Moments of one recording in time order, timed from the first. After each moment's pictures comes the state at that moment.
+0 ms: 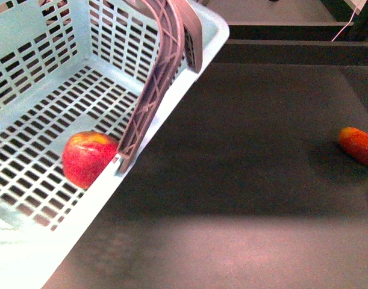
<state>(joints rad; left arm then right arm) -0.38 1.38 0.92 -0.01 -0.12 -1.23 0.00 0.01 0.02 0.00 0.00 0.00</state>
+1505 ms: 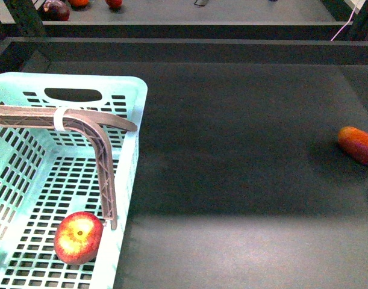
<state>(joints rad) -0.14 1.29 0.55 -0.01 -0.10 -1.59 0.00 0.01 0.02 0.00 0.00 0.00</state>
